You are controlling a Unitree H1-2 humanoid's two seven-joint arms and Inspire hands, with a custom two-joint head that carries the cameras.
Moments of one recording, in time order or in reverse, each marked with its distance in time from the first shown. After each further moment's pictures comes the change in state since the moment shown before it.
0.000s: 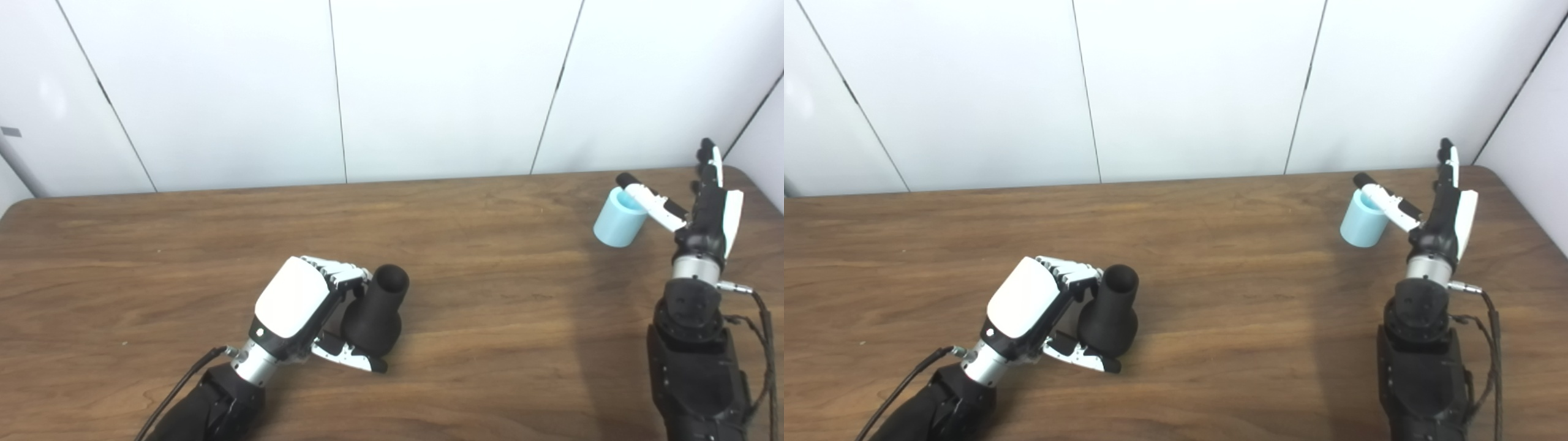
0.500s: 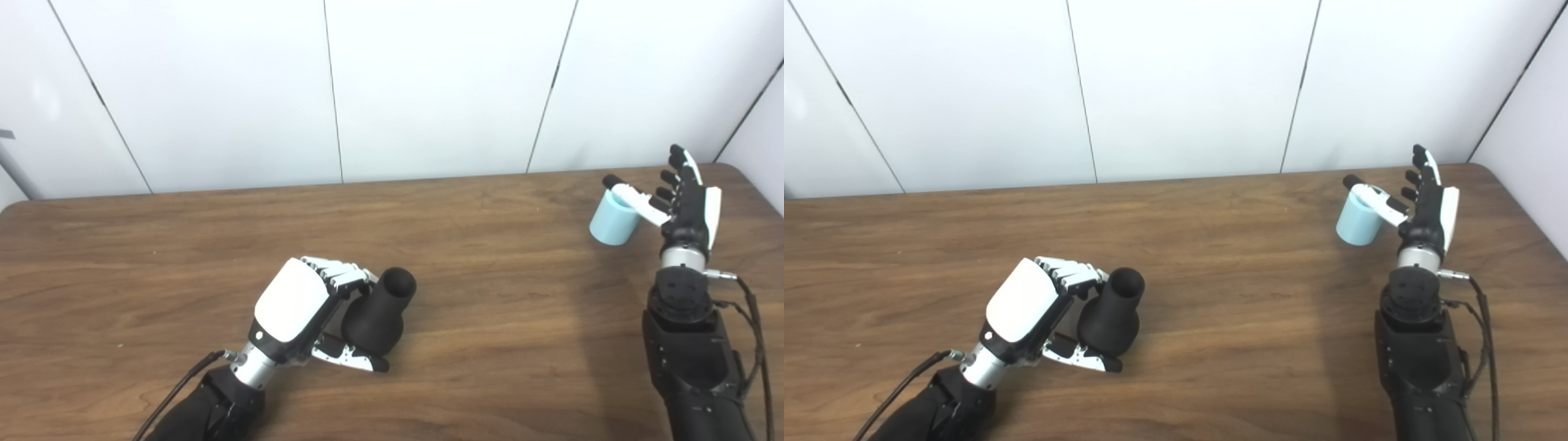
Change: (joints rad) left arm -0.006 0.006 -0.019 0.003 -0.020 0.000 0.029; right arm -0.034 -0.057 0.079 0.147 0.014 -0.004 0.011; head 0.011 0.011
